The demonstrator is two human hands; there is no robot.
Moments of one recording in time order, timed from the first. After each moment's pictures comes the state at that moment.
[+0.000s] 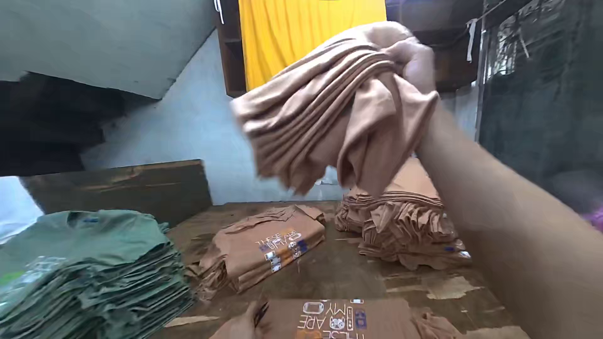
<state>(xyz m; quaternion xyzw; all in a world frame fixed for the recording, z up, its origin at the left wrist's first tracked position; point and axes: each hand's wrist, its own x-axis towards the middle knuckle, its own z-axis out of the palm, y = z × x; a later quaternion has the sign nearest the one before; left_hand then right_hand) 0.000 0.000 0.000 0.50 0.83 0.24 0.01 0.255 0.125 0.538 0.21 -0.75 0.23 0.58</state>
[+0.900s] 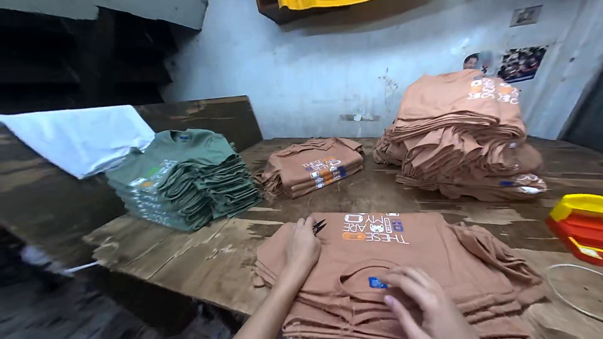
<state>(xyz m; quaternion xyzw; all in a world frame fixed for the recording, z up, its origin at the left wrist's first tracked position) 0.058 -0.063 0.015 0.51 0.80 0.32 0.01 0.357 -0.085 0.048 -0.26 -0.91 0.12 0.31</state>
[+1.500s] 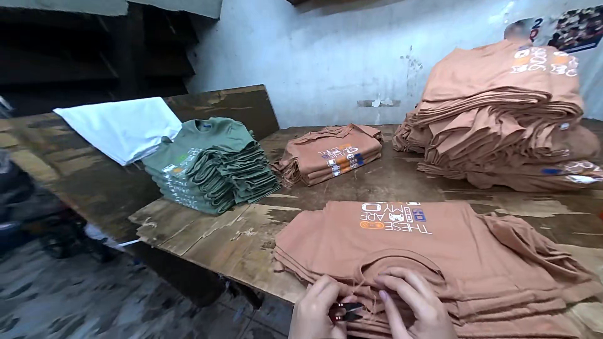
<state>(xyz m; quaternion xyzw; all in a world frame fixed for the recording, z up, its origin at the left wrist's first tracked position) 0.122 -0.208 -0.026 0.62 0.62 0.48 -0.05 0.312 -0.116 0.007 -0.25 -0.85 0.13 0.44</state>
